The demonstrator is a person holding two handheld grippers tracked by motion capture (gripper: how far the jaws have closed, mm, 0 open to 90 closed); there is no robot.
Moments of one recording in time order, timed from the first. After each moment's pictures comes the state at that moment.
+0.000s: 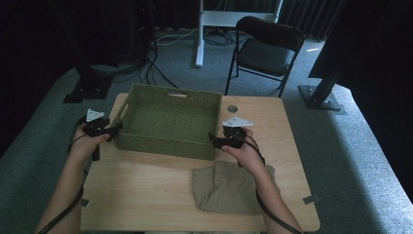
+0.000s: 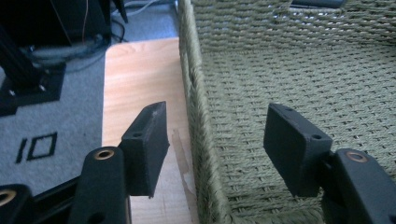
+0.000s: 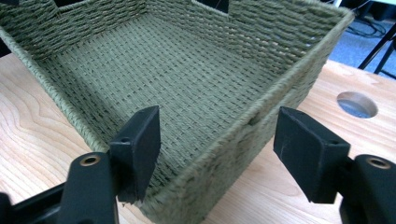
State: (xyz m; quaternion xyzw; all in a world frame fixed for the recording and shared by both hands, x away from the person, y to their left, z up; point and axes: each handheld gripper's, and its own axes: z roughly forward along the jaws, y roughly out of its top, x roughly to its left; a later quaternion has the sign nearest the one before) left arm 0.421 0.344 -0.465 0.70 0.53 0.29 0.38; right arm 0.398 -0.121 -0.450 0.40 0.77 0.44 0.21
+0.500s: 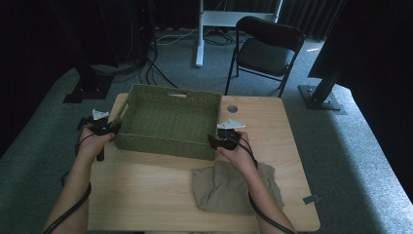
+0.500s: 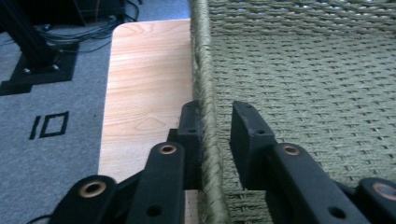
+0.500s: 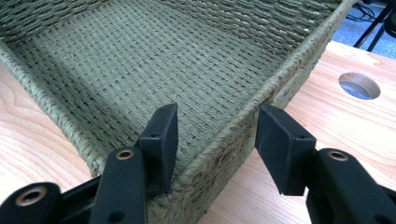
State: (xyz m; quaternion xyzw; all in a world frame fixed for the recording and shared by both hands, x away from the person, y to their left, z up) left arm 0.429 0.333 -0.473 0.69 0.57 0.28 0.35; right arm 0.399 -0.107 -0.465 0.43 0.78 0.41 0.22
